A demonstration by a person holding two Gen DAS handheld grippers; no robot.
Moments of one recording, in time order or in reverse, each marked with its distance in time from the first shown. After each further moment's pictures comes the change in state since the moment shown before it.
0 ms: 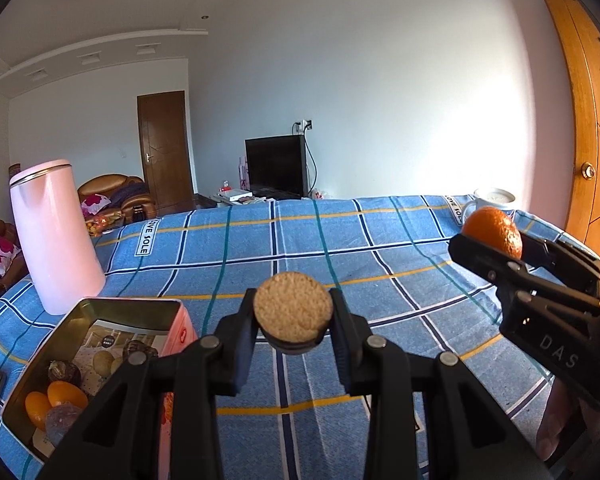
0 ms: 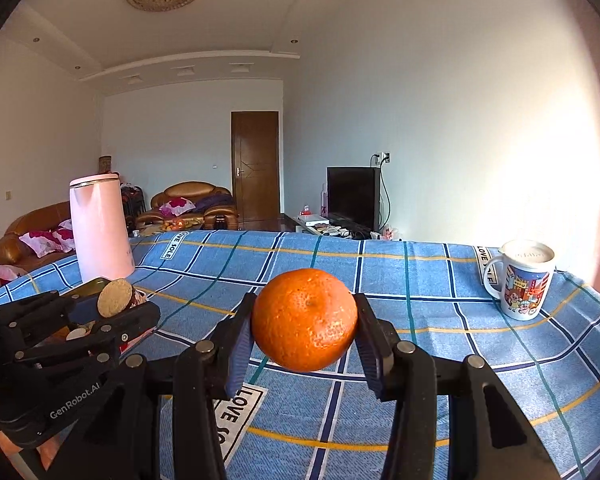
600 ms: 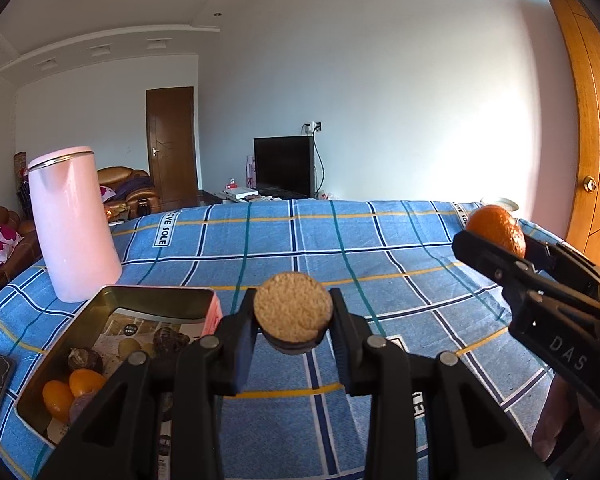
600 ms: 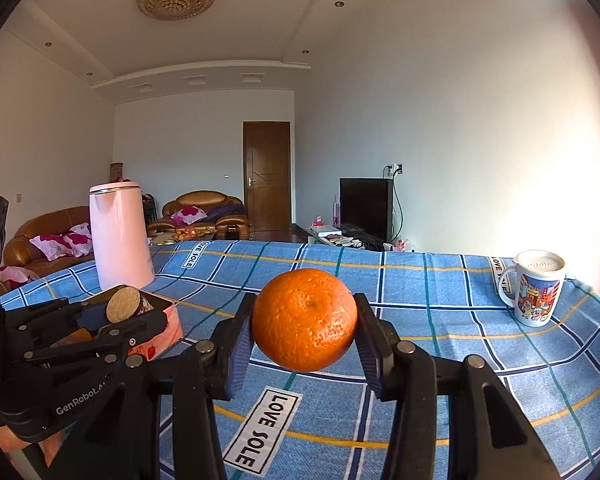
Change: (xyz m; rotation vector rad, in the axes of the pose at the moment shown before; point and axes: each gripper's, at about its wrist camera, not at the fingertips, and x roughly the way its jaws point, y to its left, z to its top) left arm -0.019 0.031 -0.006 -0.046 -0.002 0.009; right arm -0.012 0.030 0.003 -0.007 -0.037 0.050
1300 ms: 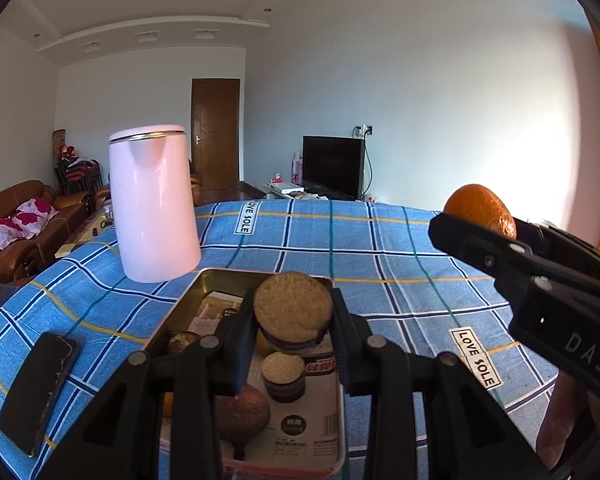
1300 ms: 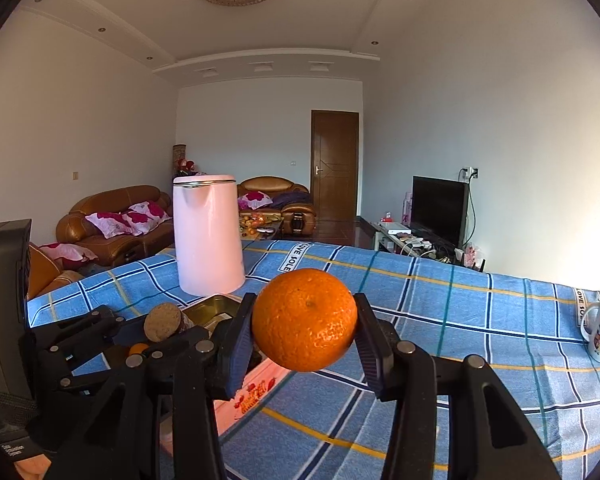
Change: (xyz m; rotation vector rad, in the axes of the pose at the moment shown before) left arm -0.033 0.087 -0.009 -0.096 0.008 0.135; right arm 0.030 0.107 0.032 -0.083 0.049 0.236
